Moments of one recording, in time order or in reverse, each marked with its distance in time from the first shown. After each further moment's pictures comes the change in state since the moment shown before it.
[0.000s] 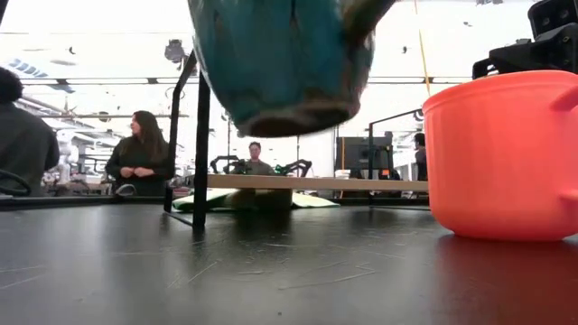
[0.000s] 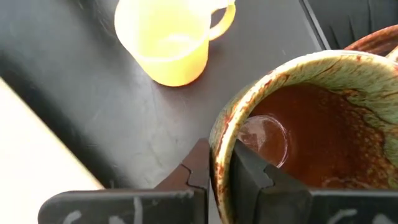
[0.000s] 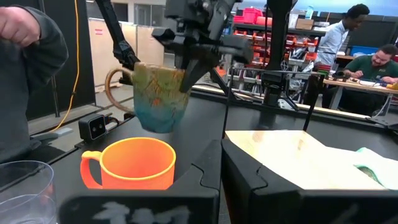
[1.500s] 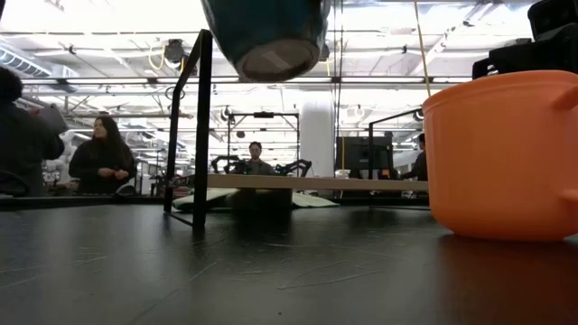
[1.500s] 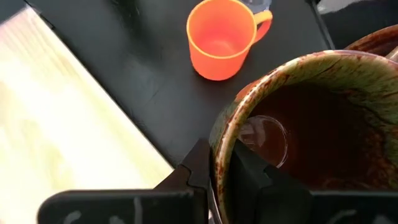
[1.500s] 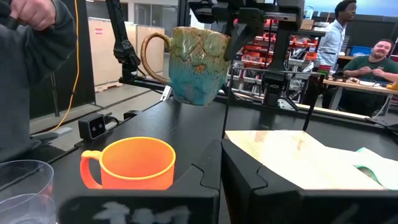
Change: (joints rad) left arm 0.134 -0.148 0.000 -0.122 0.054 0.030; right arm 0.000 0.001 0.000 0.002 0.000 -0.003
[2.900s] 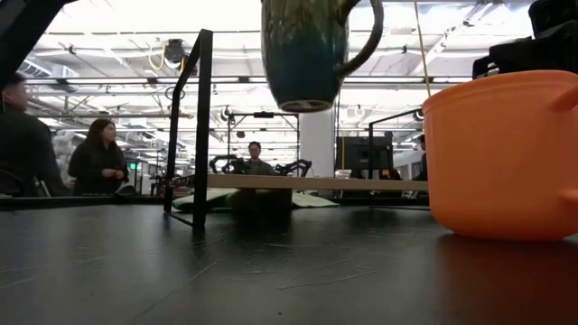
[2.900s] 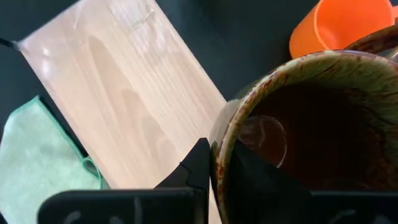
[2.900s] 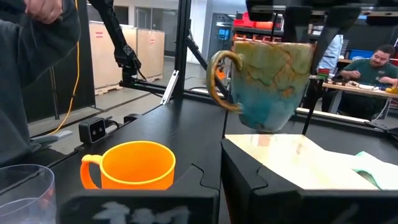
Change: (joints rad) left arm 0.232 0.305 0.544 -0.420 -0.009 0.115; right arm 0.000 0.000 0.000 0.023 0.000 0.002
